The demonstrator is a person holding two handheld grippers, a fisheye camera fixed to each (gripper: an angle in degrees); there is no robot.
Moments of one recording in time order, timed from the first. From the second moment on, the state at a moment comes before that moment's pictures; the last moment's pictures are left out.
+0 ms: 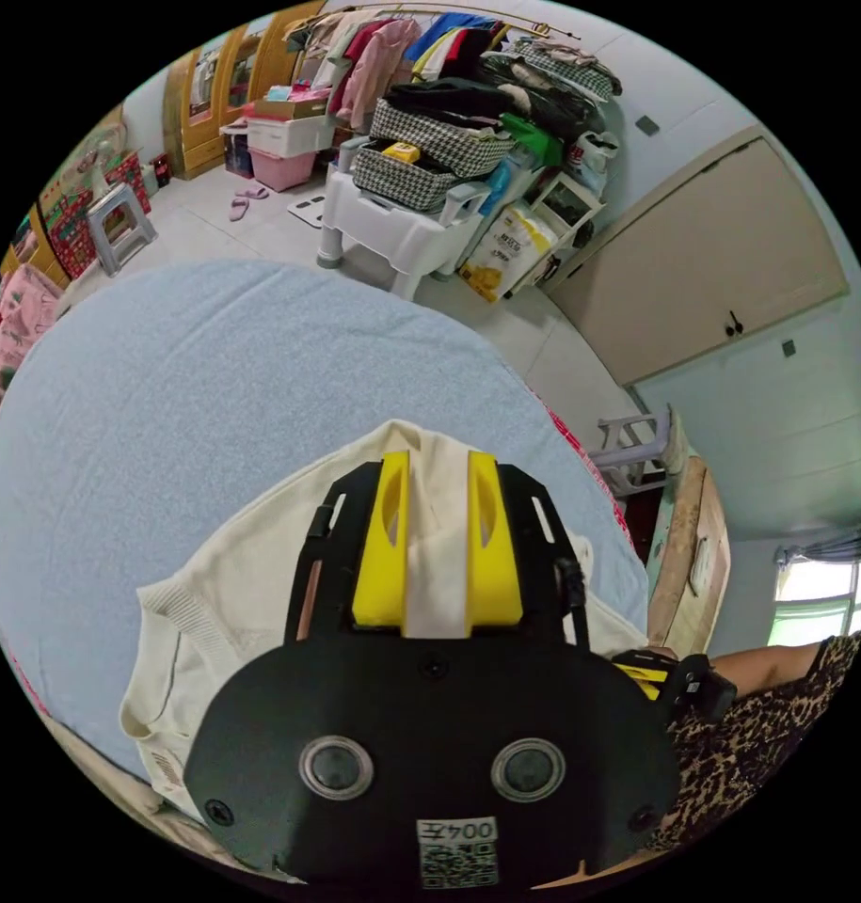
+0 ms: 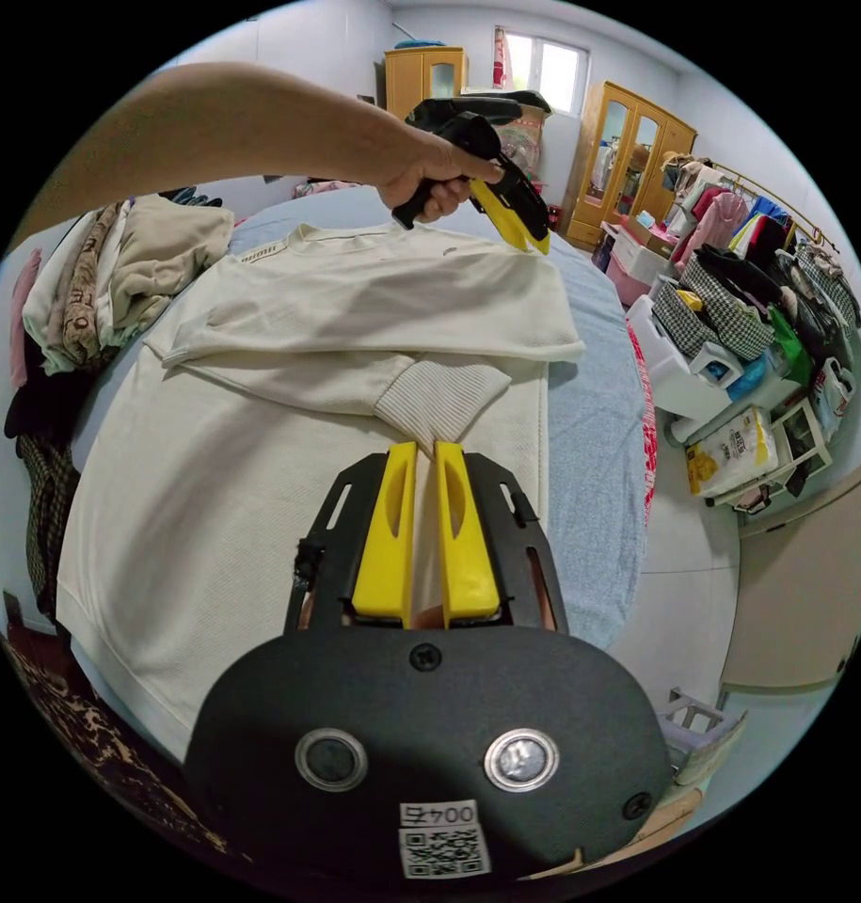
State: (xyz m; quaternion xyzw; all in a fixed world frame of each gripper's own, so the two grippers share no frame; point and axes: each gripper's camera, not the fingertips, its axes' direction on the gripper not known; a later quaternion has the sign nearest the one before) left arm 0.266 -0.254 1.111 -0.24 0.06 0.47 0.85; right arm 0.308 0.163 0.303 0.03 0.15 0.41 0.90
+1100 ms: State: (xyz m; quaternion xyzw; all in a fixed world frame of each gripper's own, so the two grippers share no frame) left arm -0.131 -0.248 0.830 -0.12 0.08 0.26 0.95; right arm 0.321 0.181 0.289 0.03 0.15 0.42 0.90
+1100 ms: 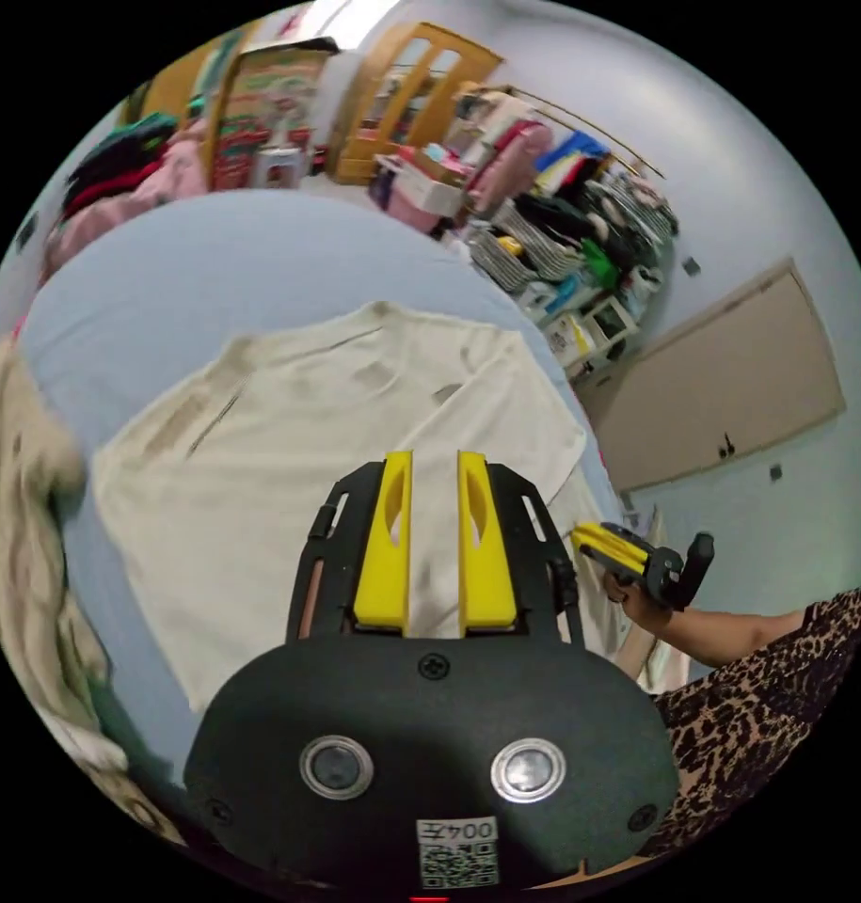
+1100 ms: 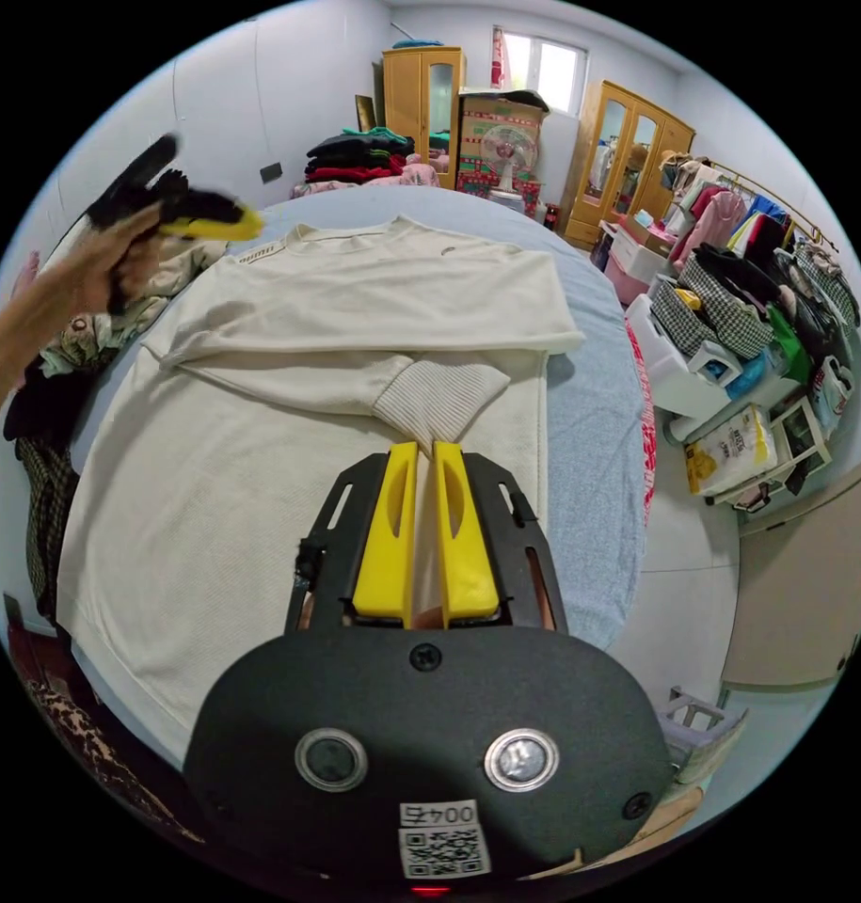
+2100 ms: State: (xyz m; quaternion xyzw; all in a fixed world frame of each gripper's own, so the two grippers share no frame) left arm -0.259 -0.172 0.719 -0.03 -0.05 0.21 0.98; right arm 0.360 0.200 0.254 0.04 0.14 0.42 0.89
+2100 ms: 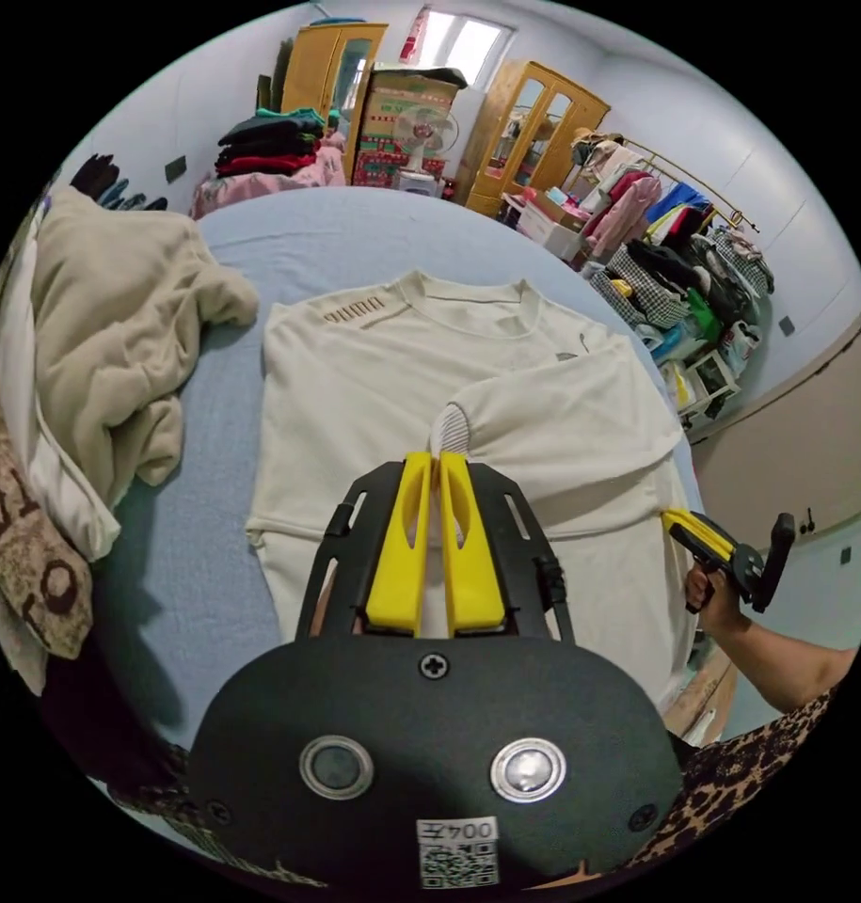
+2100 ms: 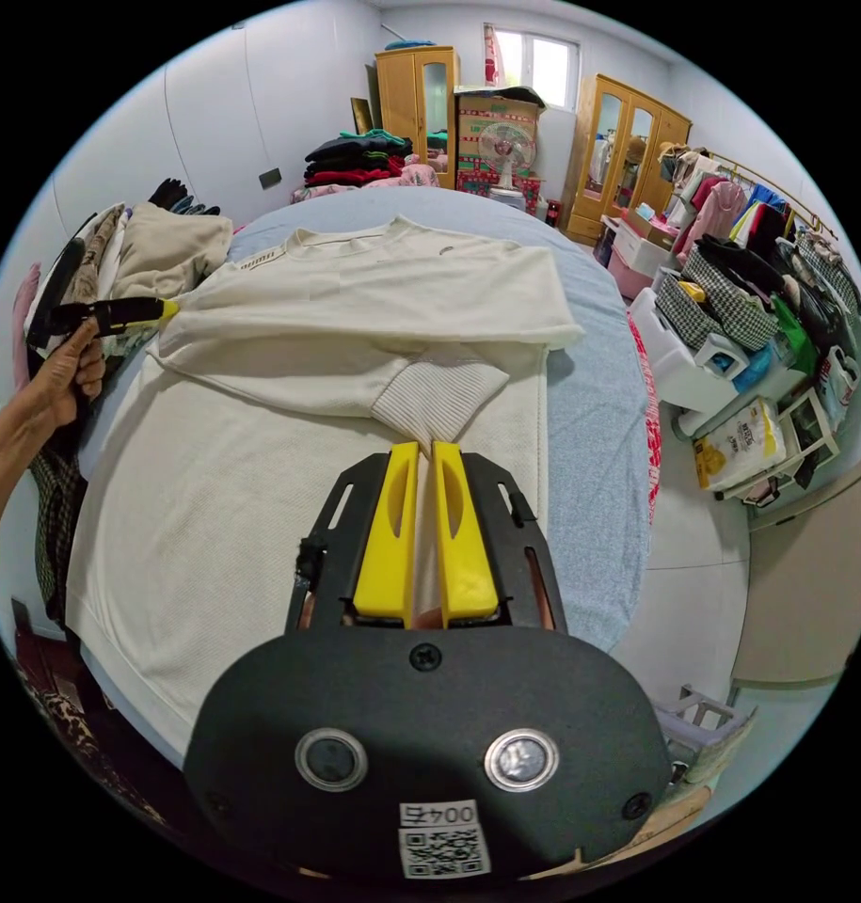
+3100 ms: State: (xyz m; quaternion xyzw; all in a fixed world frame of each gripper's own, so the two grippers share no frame) left arm -0.271 -0.110 0.742 0.00 0.02 0.17 0.99; right arm 0.490 0.226 0.196 0.05 0.14 0.31 0.94
